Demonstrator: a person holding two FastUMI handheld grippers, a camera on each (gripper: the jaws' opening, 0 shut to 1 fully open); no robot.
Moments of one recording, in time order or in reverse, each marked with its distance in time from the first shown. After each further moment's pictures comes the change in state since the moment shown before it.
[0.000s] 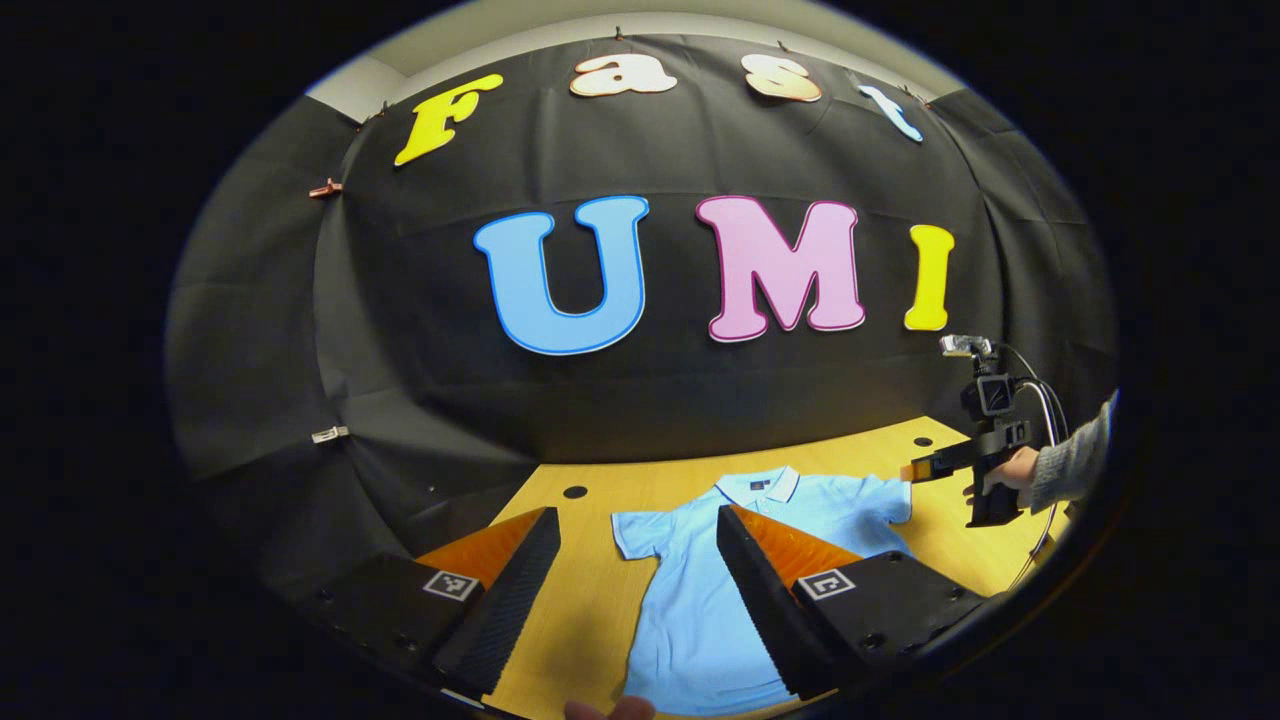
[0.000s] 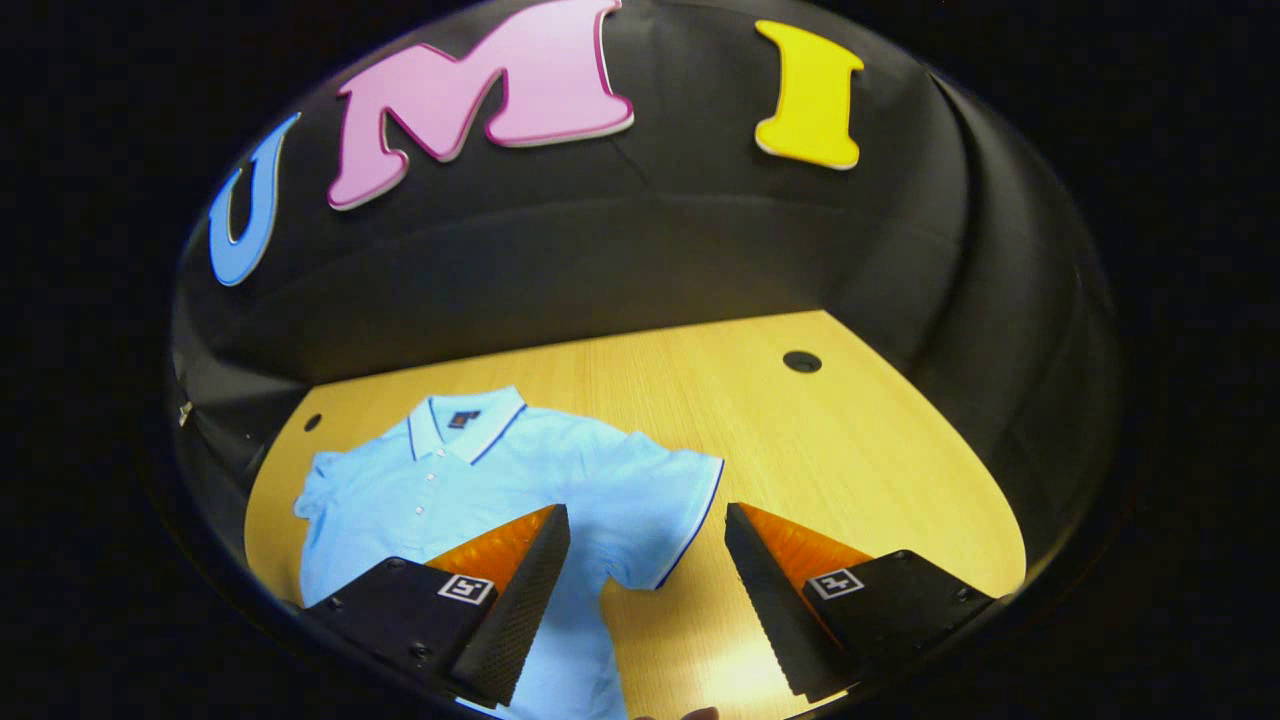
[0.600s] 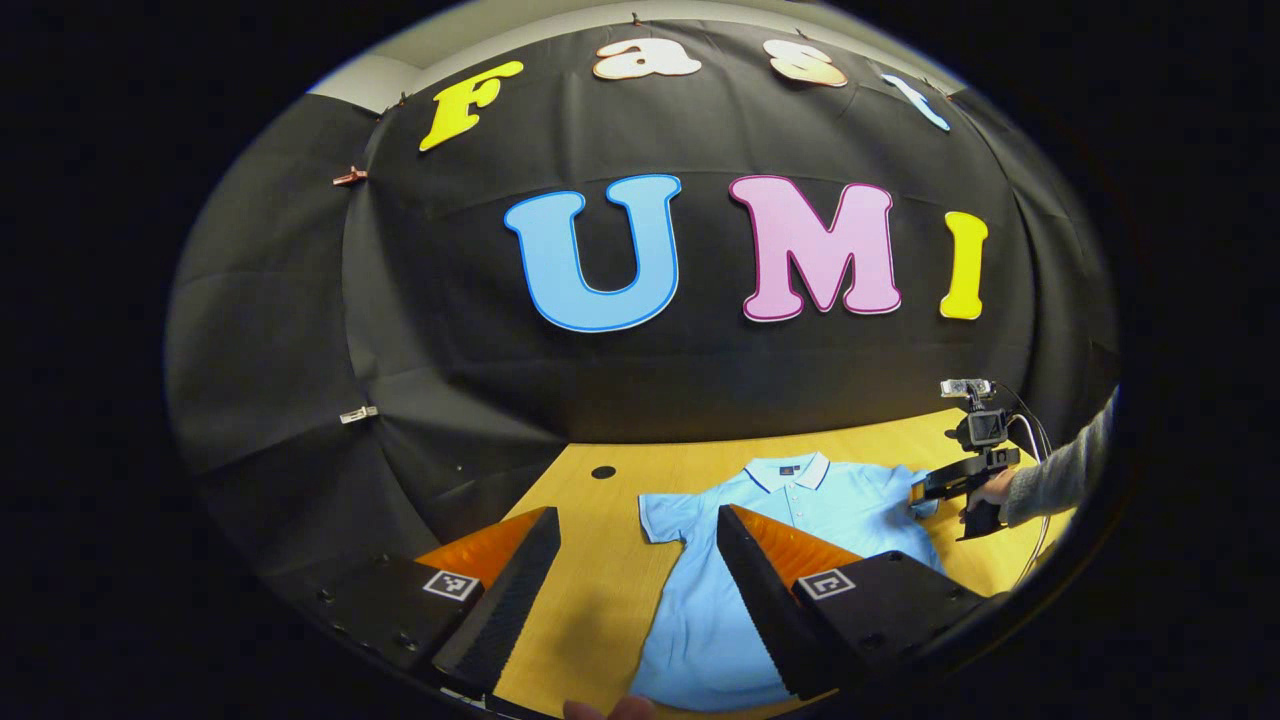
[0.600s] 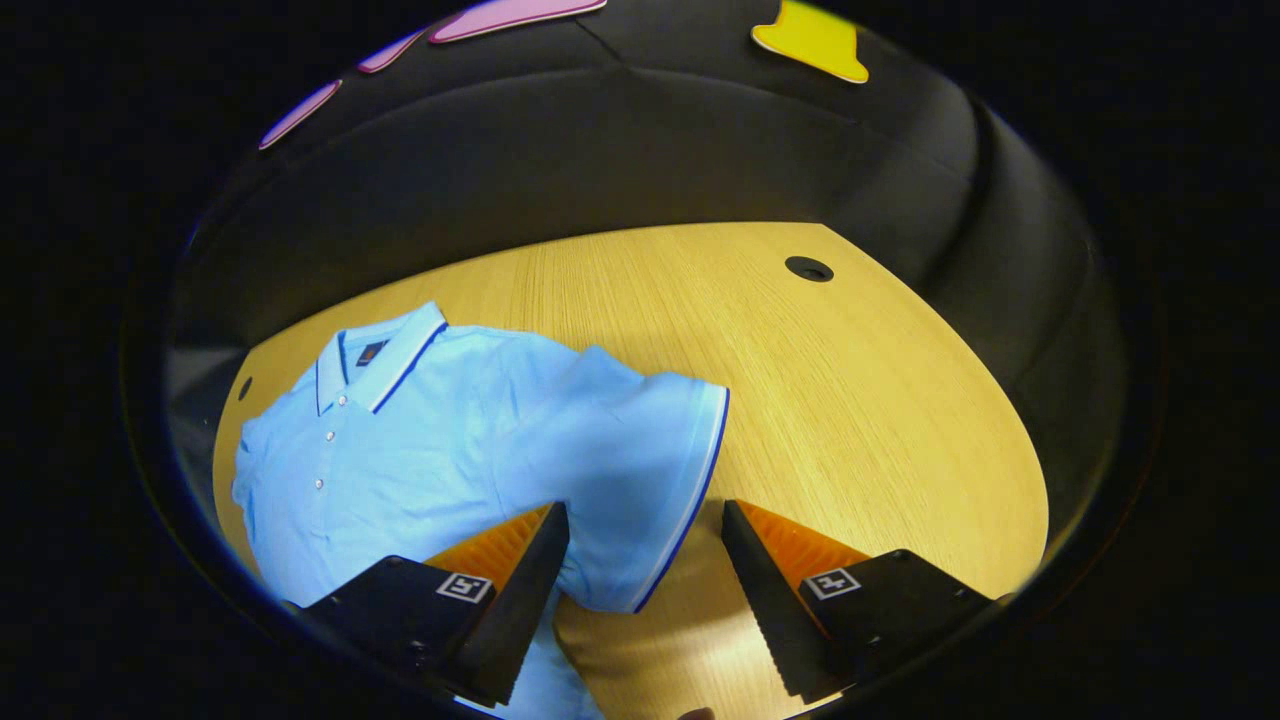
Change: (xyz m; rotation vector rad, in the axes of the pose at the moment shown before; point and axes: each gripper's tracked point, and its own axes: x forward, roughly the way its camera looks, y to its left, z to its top) left arm 0.000 0.011 -0.012 -0.015 0.050 0.084; right arm 0.065 -0.010 -0.043 -0.010 0.150 -0.078
